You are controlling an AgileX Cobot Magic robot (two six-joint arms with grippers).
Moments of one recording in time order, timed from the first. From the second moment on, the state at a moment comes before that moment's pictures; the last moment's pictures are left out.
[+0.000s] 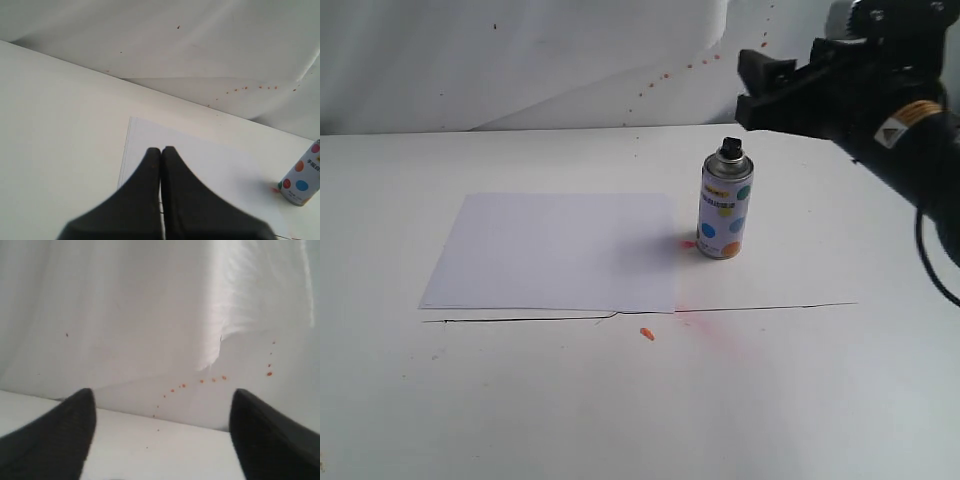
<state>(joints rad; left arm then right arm) 0.06 0.19 -0.08 -0.76 0.22 0.38 0.25 1.50 -0.74 0.05 -0.65 -0.01</state>
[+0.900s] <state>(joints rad) 0.06 0.19 -0.08 -0.76 0.22 0.38 0.26 0.62 -0.42 0.20 -0.25 -0.01</state>
